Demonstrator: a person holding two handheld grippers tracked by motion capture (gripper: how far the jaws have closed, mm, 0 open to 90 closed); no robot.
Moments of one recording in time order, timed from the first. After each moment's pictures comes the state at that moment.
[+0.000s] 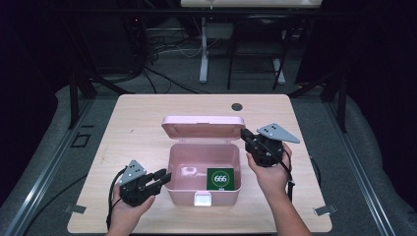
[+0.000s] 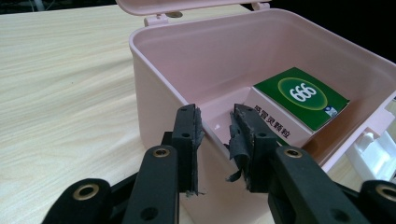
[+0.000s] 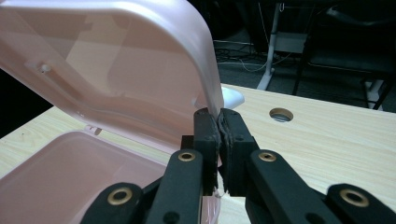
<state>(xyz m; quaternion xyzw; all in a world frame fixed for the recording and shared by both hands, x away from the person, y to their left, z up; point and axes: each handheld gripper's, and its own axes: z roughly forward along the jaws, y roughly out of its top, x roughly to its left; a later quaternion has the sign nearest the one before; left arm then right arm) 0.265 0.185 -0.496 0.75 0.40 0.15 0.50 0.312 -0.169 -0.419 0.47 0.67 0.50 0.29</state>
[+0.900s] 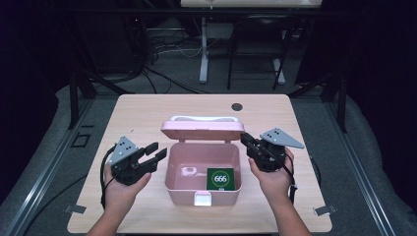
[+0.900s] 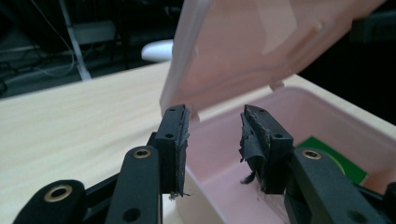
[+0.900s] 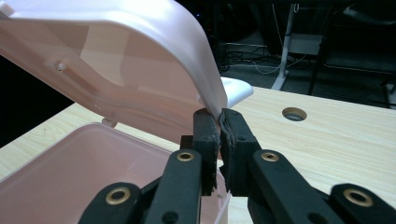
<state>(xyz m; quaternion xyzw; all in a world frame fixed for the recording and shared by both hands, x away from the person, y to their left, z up) 0.290 0.184 -0.428 0.72 0.38 0.23 0.52 0.304 -0.175 -0.425 0.45 0.67 0.52 0.27</state>
